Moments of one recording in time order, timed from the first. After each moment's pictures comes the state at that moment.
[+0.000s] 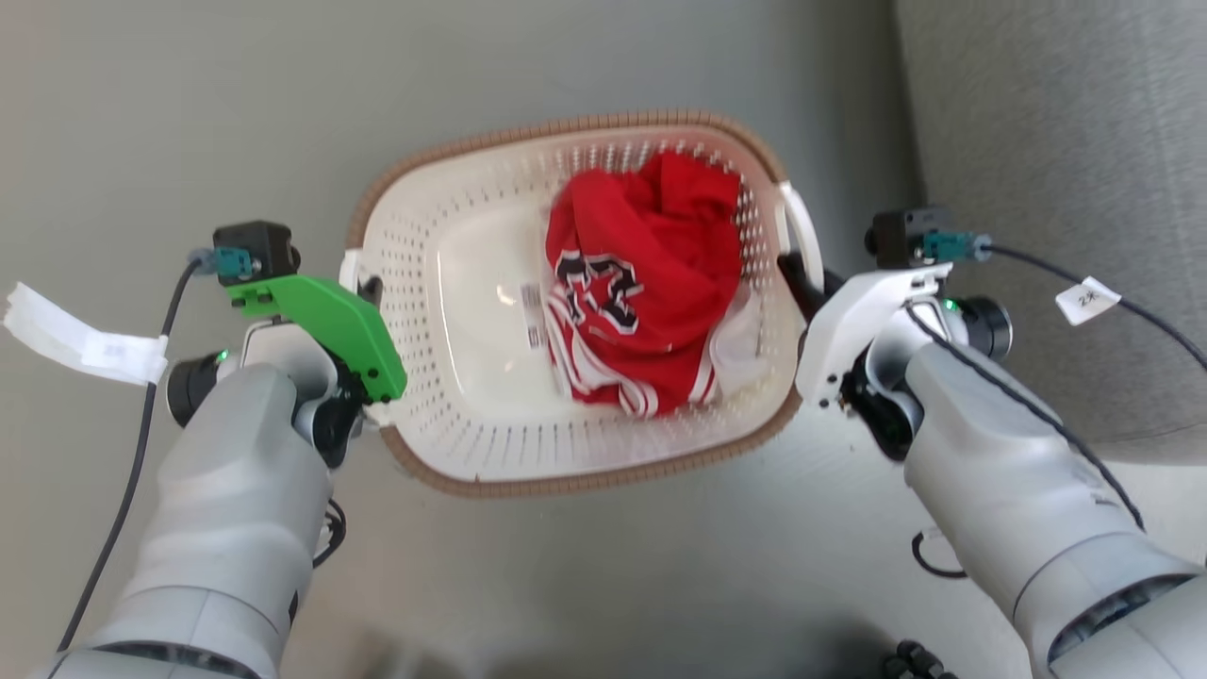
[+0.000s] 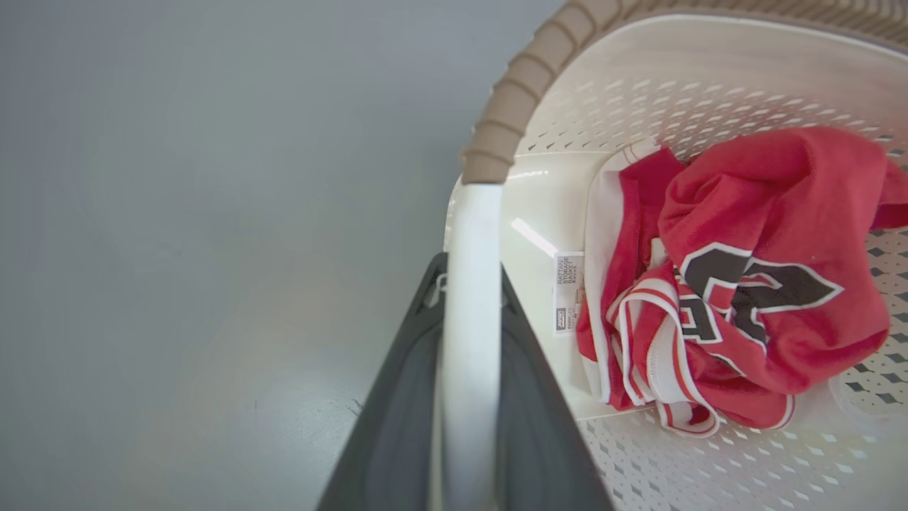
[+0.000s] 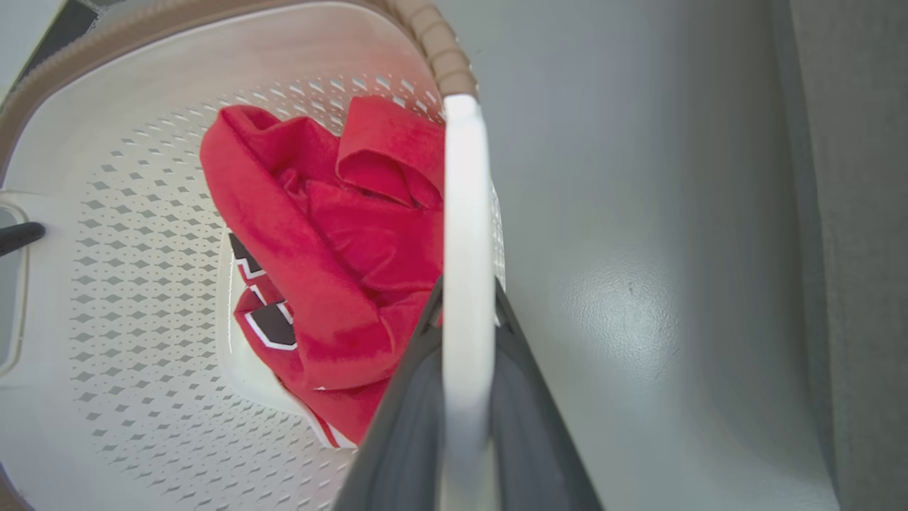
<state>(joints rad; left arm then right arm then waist) -0.88 -0.01 -0.36 1.21 -0.63 -0.13 -0.01 -0.79 -0.04 0.56 1.12 0.54 0.13 -0.15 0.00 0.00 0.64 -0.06</state>
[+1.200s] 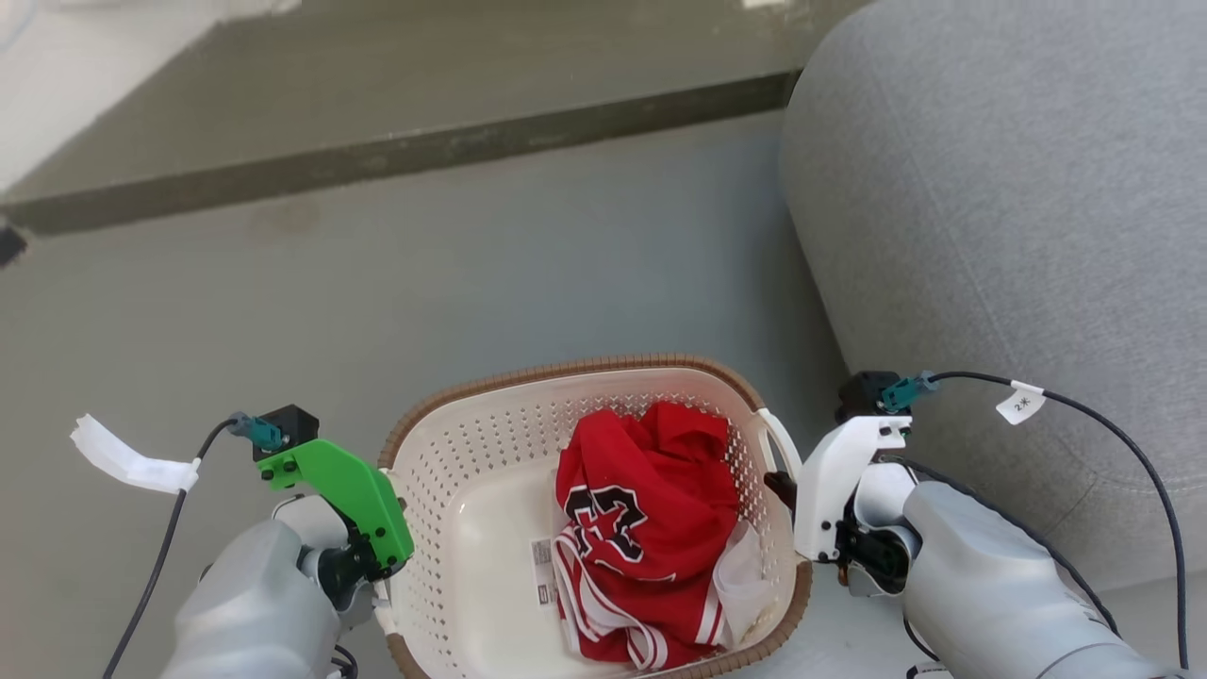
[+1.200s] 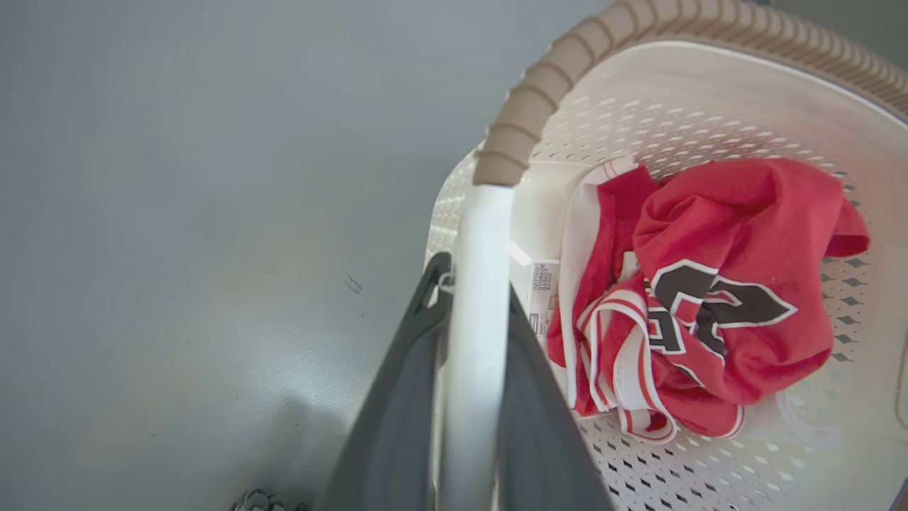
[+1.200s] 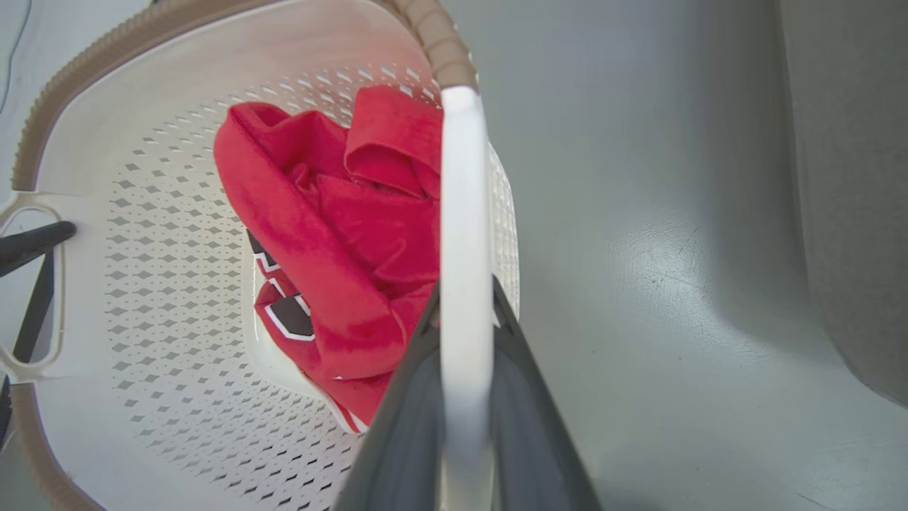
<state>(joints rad) -0.67 -0.01 -0.37 1.29 -0.77 -0.13 0.25 -0.58 -0.03 0.68 1.13 0.80 0.13 0.20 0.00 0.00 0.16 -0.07</state>
